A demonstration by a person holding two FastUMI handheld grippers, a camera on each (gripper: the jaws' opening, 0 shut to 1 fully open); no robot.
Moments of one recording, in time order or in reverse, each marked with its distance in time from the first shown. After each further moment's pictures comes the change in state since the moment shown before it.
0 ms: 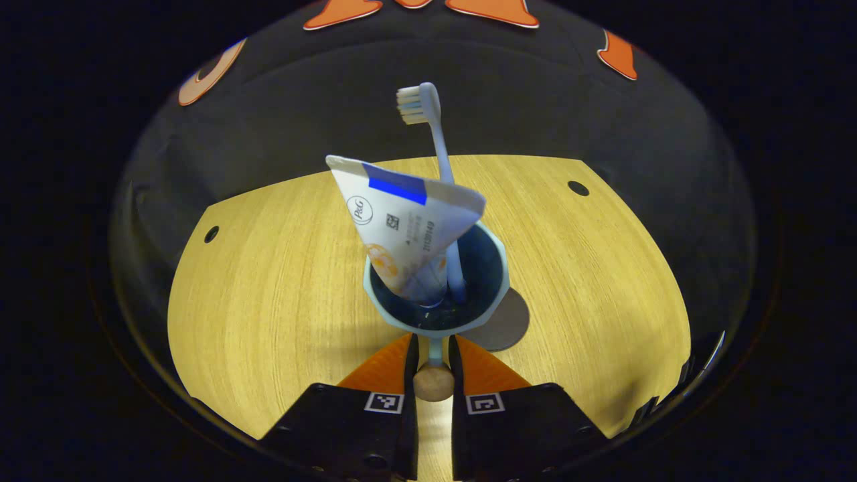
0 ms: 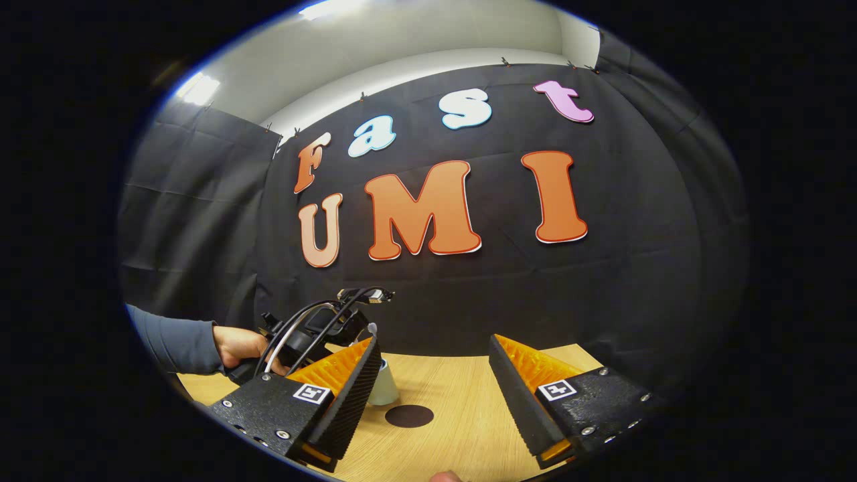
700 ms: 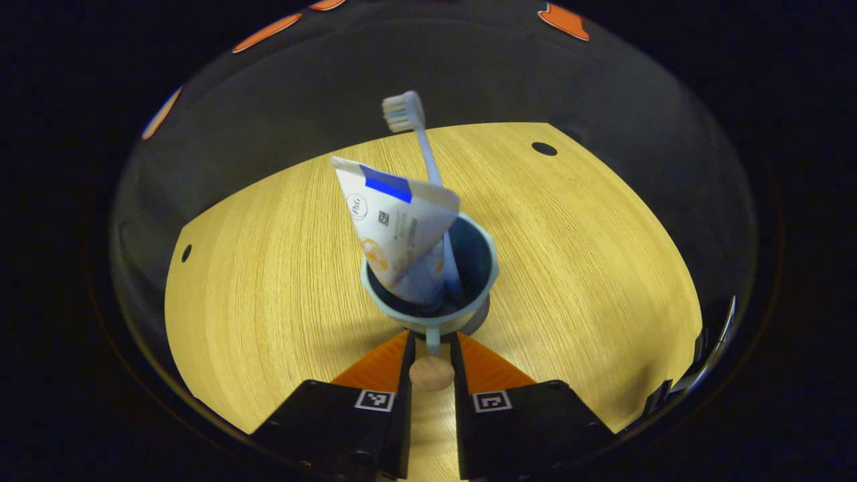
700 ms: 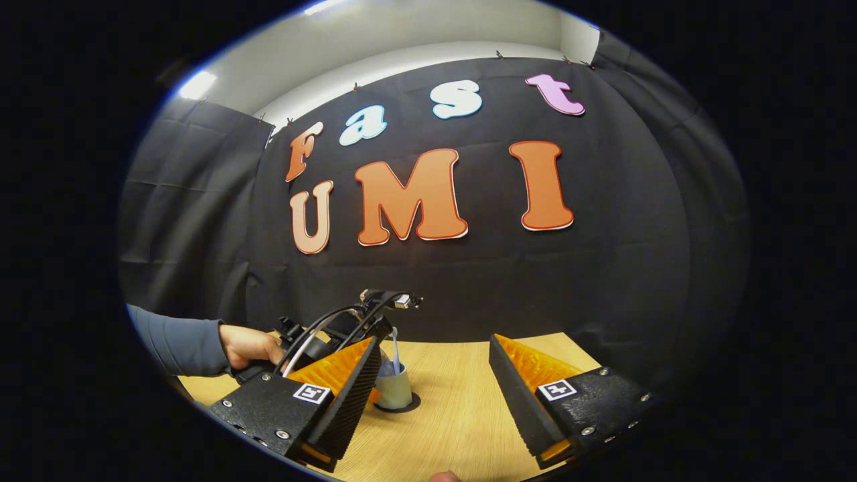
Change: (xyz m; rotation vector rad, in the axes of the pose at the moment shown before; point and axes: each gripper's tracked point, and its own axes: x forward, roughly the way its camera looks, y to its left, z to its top) left arm -0.014 0.002 0.005 0.142 0.029 -0.024; right arm -0.013 -0.016 -0.022 0.010 0.067 -0.037
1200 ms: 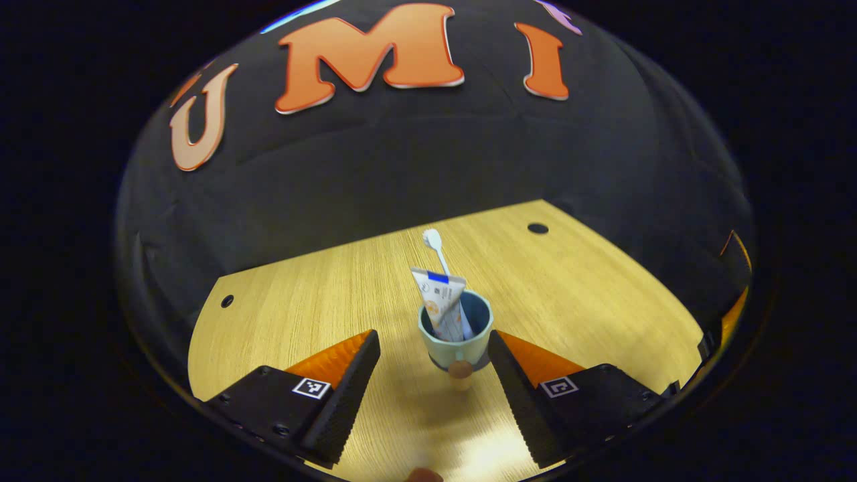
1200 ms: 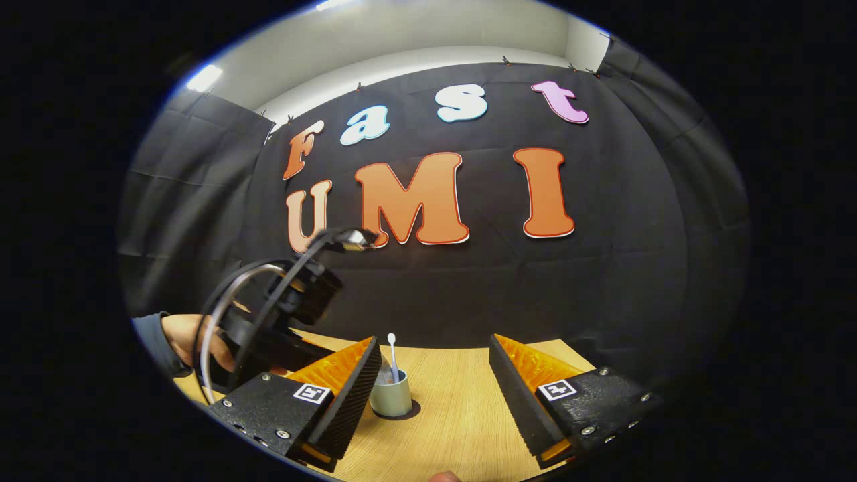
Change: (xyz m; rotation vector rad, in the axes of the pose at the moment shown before) left arm -0.103 0.030 0.053 -0.032 -0.455 0.061; right arm 0.013 0.017 0.012 -0.038 -0.050 -0.040
